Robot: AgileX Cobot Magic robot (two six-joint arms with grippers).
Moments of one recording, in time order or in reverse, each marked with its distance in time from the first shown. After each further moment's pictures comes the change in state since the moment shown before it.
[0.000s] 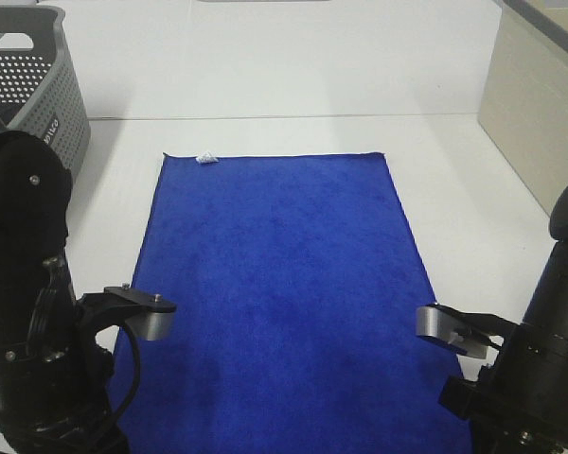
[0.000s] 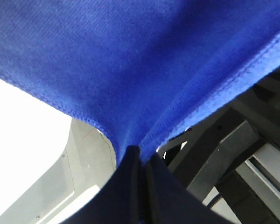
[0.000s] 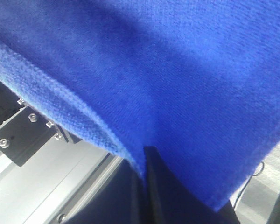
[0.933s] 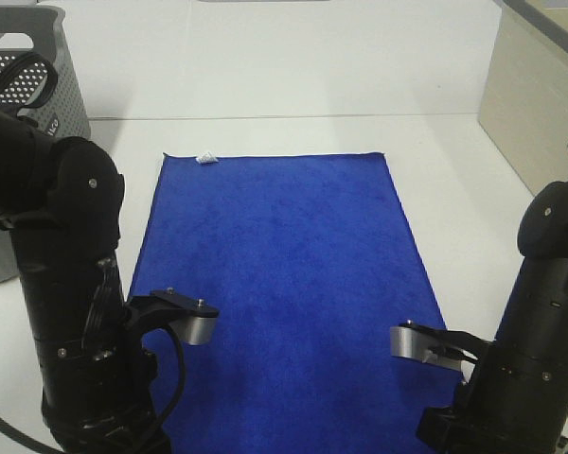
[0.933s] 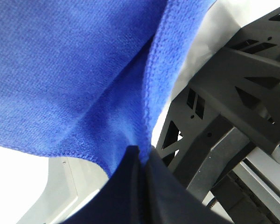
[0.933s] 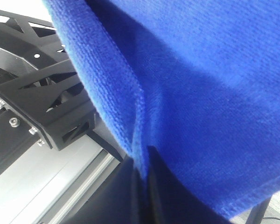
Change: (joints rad) left arm -0.060 0.094 -0.086 -0.042 0.015 0.046; right arm 0.106 0.023 0.001 0.021 -0.067 -0.022
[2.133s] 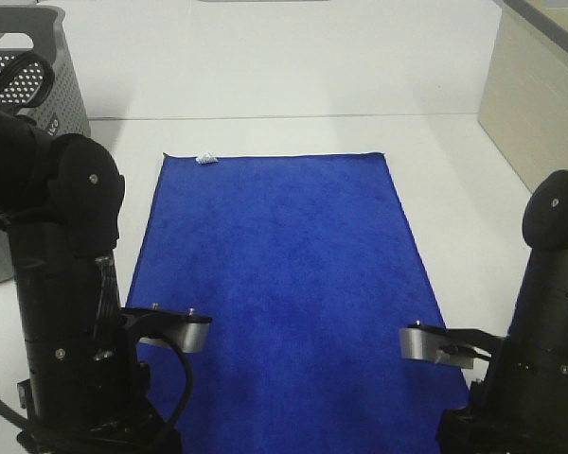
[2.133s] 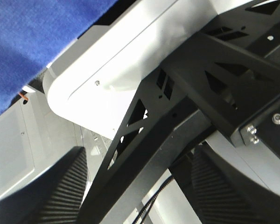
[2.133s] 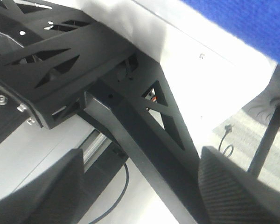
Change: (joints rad) left arm 0.000 0.000 -0.009 -0.059 0.120 -0.126; right arm 0.000 -0.055 -0.016 -0.088 0.071 0.063
